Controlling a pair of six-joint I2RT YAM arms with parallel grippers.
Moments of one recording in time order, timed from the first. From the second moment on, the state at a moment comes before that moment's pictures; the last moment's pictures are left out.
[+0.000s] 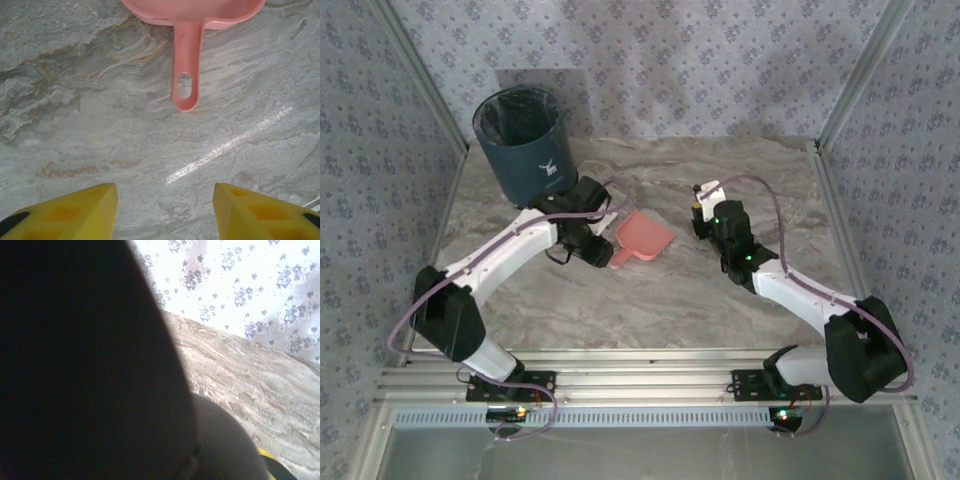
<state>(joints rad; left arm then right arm) -0.61 1.53 1.33 -1.08 0.03 -0.06 0.51 1.31 0.72 0.26 0.27 -0.14</state>
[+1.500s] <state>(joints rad) -0.48 1.32 1.13 -0.97 0.11 -0.10 0.91 1.76 0.67 0.90 0.38 -0.74</state>
